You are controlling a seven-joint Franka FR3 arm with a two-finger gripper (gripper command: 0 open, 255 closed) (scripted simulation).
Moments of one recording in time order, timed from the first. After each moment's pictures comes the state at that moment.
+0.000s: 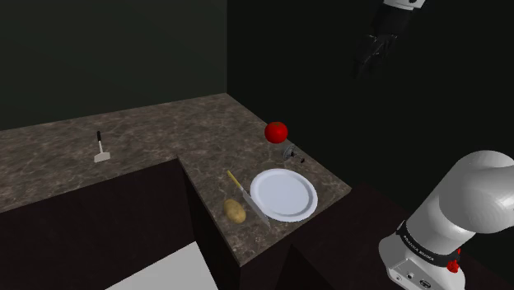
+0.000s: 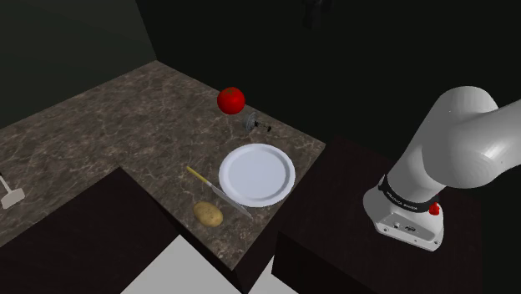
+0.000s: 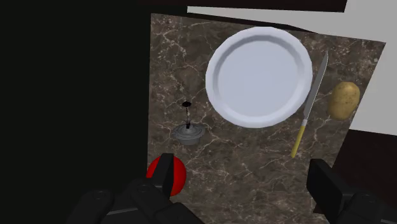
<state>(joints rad) -0.01 -0.77 0.00 -2.27 -0.03 1.65 -0.03</state>
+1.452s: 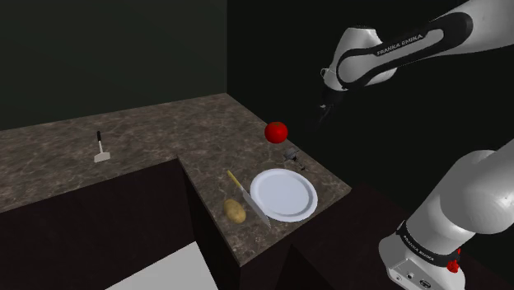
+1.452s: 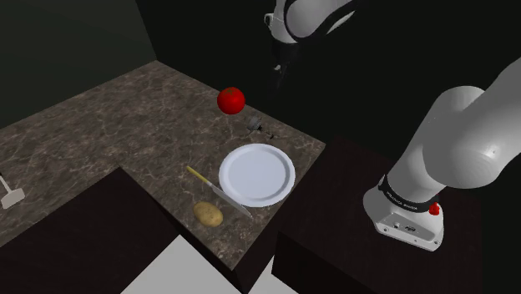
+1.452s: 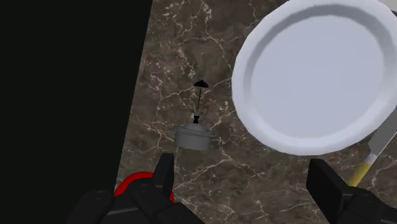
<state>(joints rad) 0.02 -0.32 -0.15 -2.53 -0.07 2.33 -0.30</state>
